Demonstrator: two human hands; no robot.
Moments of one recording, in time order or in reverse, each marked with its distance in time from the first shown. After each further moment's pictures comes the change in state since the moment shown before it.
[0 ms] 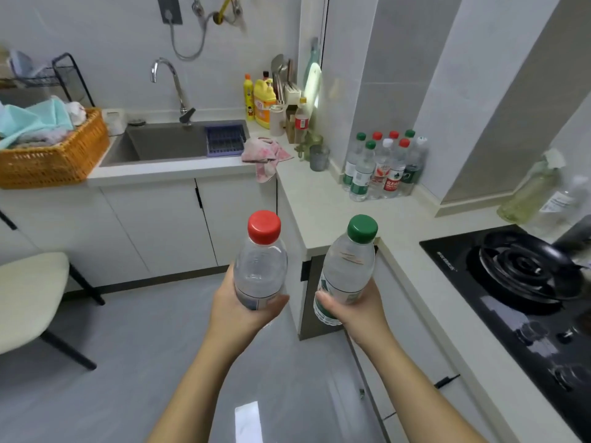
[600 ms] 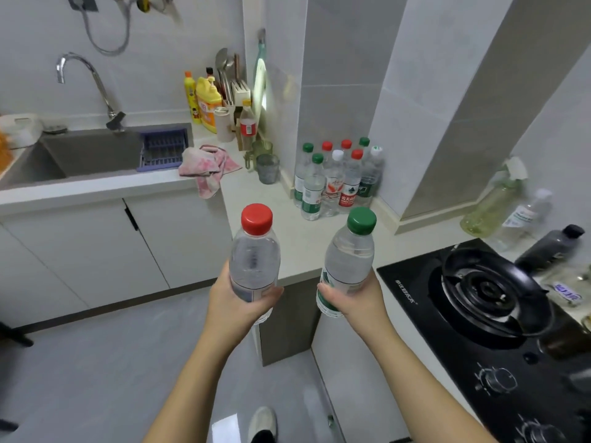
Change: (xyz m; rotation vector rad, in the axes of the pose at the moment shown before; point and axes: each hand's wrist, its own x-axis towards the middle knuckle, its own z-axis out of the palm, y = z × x) left_hand 0.134 -0.005 0.163 -0.007 -0.092 0.048; right_hand 0.154 0.037 -0.132 -0.115 0.124 0.053
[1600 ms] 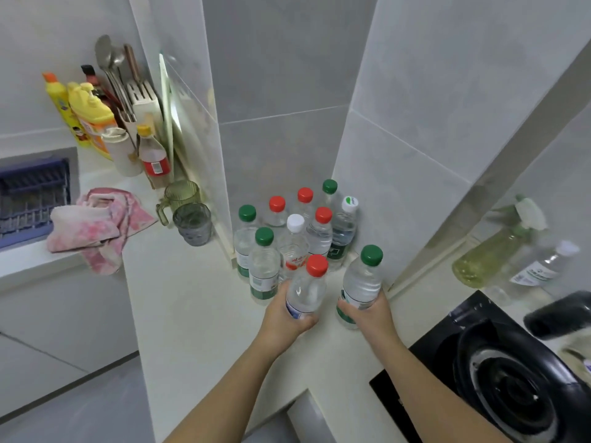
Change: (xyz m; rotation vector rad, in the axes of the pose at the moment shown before) left_hand 0.294 -0.102 0.227 -0.003 -0.497 -0.211; right_hand 0.290 0.116 -0.068 0.002 0.327 0.271
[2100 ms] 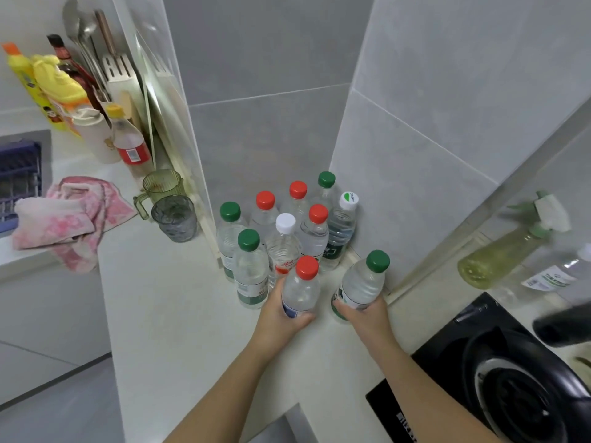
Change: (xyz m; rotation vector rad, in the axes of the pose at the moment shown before) left_hand 0.041 -0.027 0.017 -0.019 0.002 0.045; right_hand 0.040 0.034 0.001 -0.020 0.019 0.005
